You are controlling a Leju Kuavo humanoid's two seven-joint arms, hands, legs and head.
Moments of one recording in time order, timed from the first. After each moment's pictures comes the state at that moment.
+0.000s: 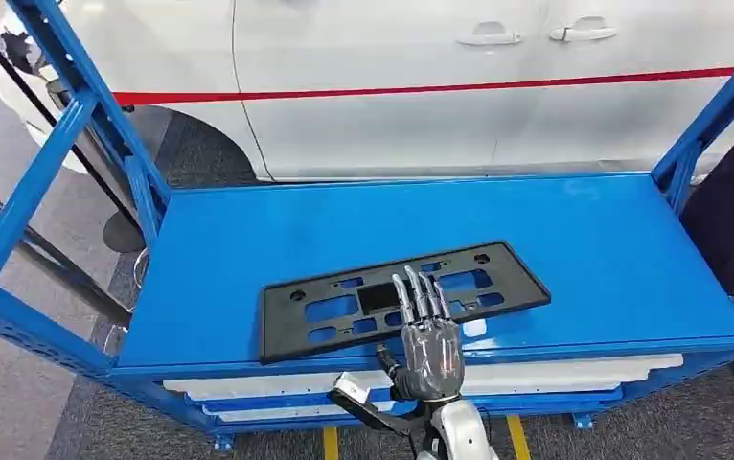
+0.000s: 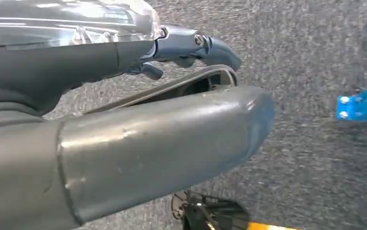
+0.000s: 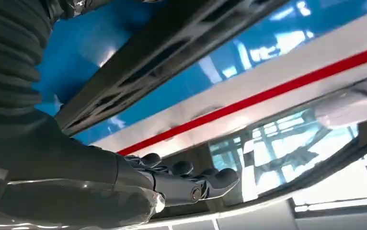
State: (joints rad) left arm -0.12 -0.07 -1.44 -0.01 1.48 0.42 -0.46; right arm 0.00 0.27 0.30 -1.36 1.46 -0.70 -0.03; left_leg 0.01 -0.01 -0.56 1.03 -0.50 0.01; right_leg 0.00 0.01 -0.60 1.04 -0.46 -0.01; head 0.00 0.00
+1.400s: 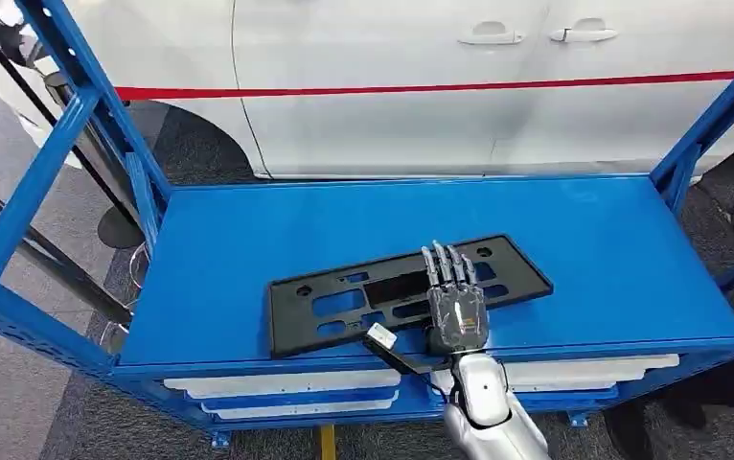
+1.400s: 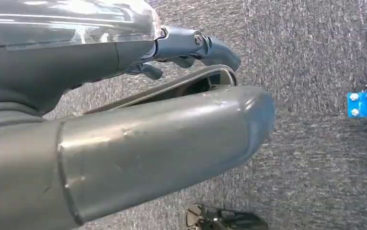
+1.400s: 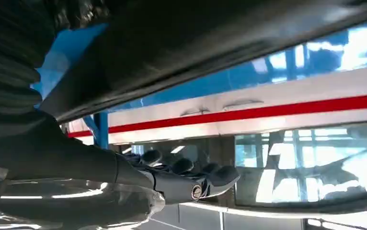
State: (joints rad) left arm -0.12 -0.03 -1.54 -0.05 1.48 0.40 -0.42; right arm -0.26 0.13 0.30 -1.09 1.56 -0.68 0.20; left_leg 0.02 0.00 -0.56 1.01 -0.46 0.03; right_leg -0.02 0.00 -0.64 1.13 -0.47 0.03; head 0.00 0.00
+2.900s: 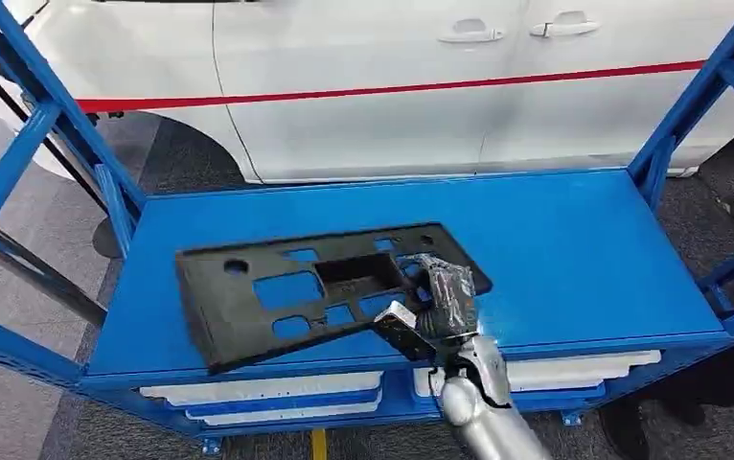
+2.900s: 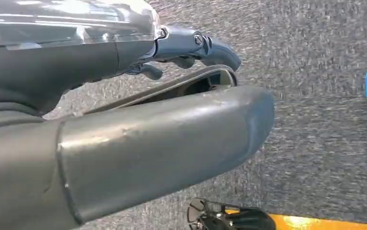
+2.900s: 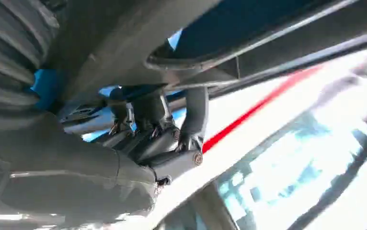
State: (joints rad) left arm -0.10 0.03 -1.51 -0.08 1.48 0.37 -0.36; right arm -0.25 0.14 0.38 -1.28 0.73 -0.58 -0.23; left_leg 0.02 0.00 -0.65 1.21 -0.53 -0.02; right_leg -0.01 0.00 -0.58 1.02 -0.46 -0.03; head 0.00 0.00
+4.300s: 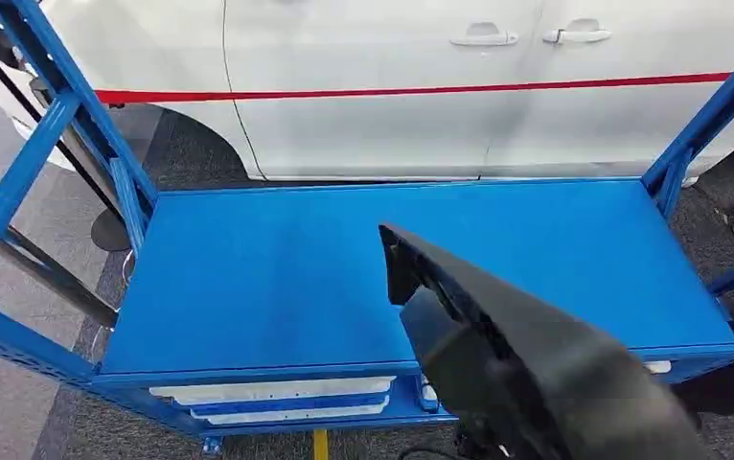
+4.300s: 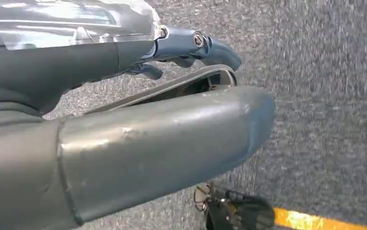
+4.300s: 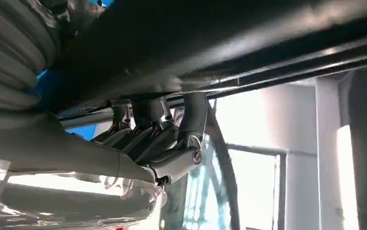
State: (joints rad) left arm -0.10 0.01 -1.40 -0.10 1.48 0.34 -0.36; right arm 0.10 0.05 0.49 -1.94 0.13 -0.35 -0.49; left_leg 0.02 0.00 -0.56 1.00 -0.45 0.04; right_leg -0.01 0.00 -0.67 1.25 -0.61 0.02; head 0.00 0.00
